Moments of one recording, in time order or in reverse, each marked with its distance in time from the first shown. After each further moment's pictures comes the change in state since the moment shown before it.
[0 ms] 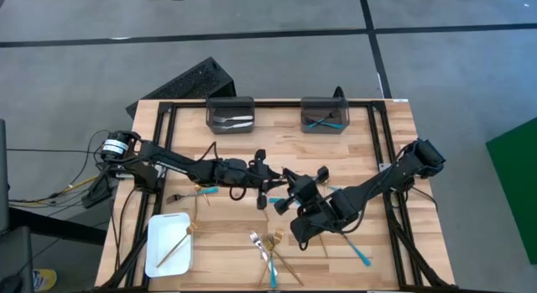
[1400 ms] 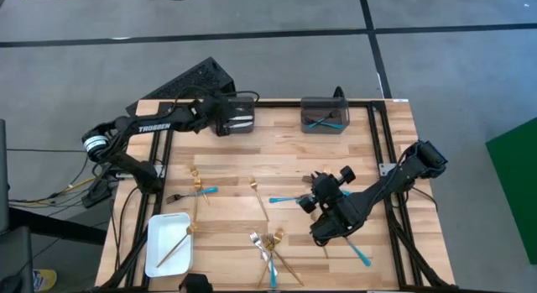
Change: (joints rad) left arm 0.736 -0.194 -0.001 -0.716 -0.256 0.748; right arm 0.067 -0.002 0.000 -0.895 -0.265 0.635
